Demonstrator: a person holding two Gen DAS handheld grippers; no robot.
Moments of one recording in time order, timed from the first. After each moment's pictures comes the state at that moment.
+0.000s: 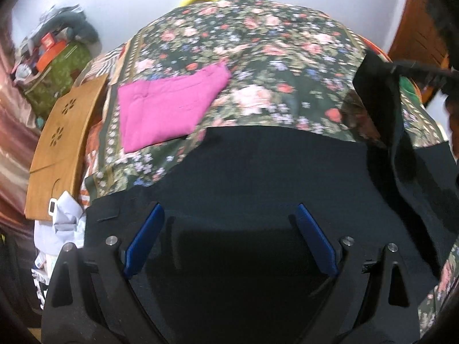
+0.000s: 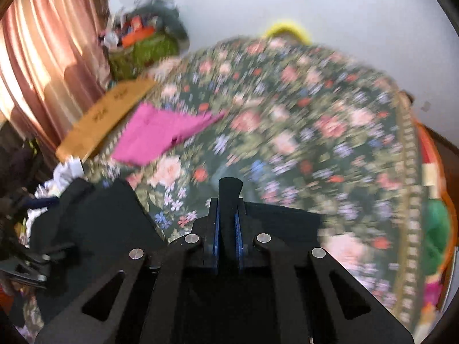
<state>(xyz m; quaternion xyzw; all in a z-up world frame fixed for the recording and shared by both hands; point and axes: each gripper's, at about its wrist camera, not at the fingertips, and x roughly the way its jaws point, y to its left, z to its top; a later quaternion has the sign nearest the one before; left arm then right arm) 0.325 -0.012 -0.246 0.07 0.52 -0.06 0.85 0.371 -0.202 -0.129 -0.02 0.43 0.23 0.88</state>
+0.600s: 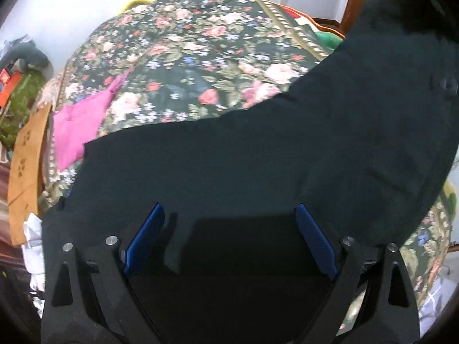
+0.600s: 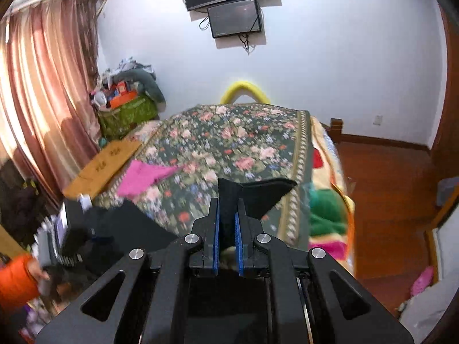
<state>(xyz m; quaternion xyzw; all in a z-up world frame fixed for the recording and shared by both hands) 0.286 -0.152 -0.249 0.11 0.54 -0.16 0.82 0.233 -0.343 -0.044 0.01 0.34 0.16 0.93</state>
